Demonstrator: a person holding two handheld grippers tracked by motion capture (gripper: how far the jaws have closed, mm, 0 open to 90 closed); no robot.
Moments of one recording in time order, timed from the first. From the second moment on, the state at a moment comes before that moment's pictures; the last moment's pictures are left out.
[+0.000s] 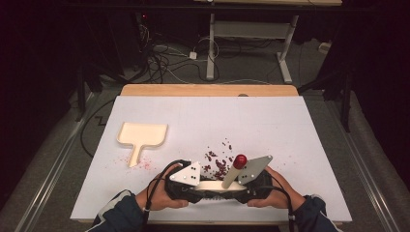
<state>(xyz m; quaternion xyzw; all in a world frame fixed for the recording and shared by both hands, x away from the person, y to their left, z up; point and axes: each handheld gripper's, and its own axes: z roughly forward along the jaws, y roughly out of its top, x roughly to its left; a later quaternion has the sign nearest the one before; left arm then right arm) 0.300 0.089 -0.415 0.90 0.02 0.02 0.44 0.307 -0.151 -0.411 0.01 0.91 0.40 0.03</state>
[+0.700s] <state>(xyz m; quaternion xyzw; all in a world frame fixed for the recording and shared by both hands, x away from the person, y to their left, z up) 0.295 0.164 -0.421 0.84 0.20 0.24 0.44 0.320 -0.183 -0.386 0.12 0.89 0.42 0.15</state>
